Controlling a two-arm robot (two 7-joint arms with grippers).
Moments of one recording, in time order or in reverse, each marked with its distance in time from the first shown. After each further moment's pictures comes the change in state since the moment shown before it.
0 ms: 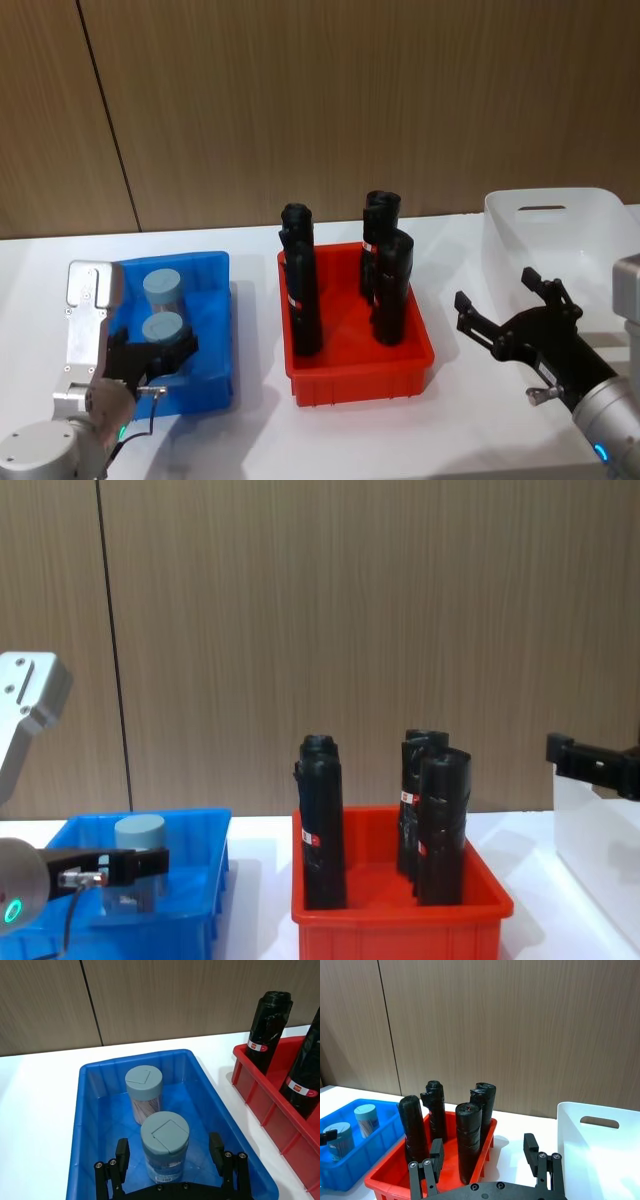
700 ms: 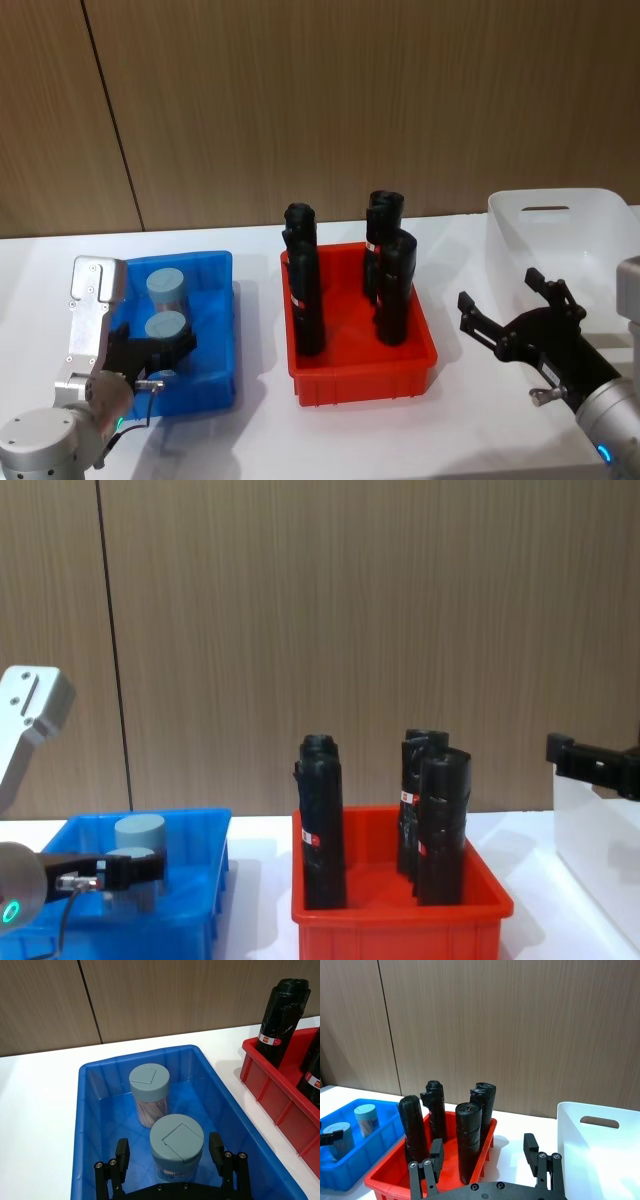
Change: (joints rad) left arm -0.062 -0.017 -0.017 0.119 0.044 -0.016 -0.077; right arm 0.000 0.000 0.000 0.000 0.000 0.000 0.000
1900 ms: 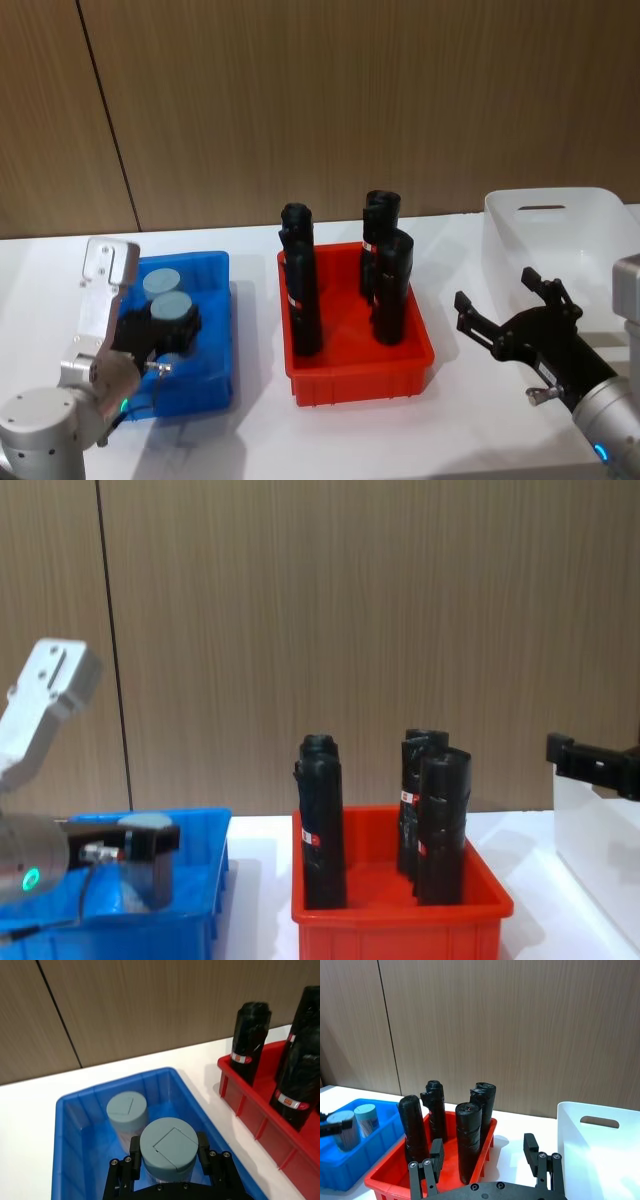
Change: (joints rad) left arm -0.051 -0.015 -0.005 0.034 0.067 -0.018 -0.113; right arm 0.000 0.000 0.000 0.000 0.000 0.000 0.000
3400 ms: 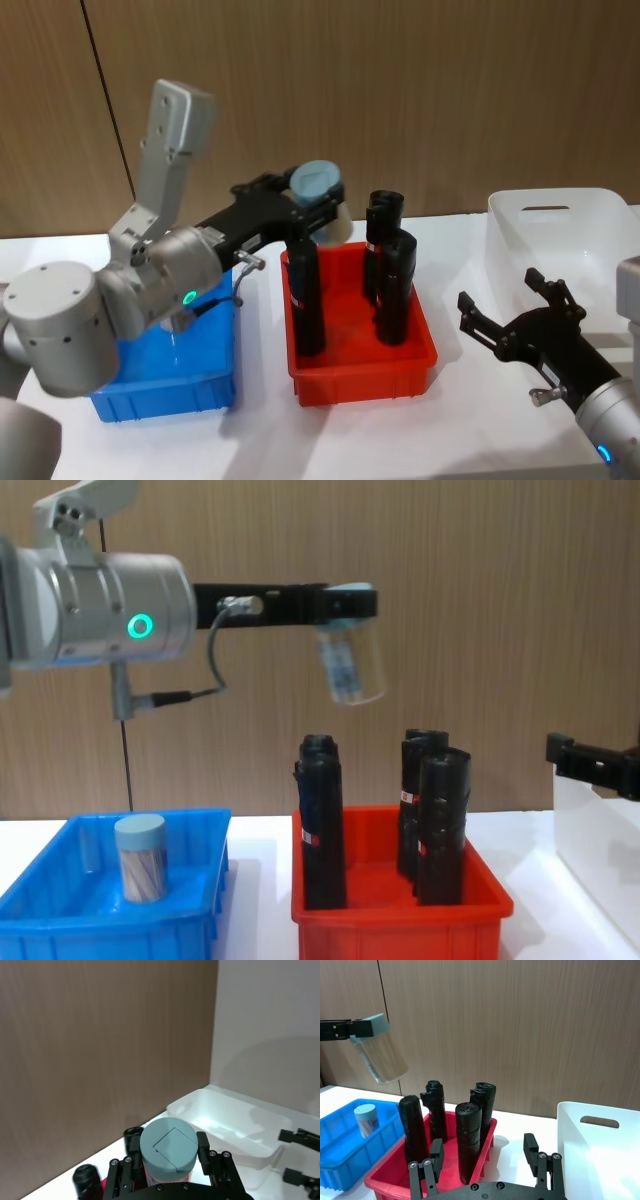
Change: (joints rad) left arm -0.097 -0.033 0.017 -0.302 -0.062 0.101 -0.399; right arm 0.000 0.000 0.000 0.000 0.000 0.000 0.000
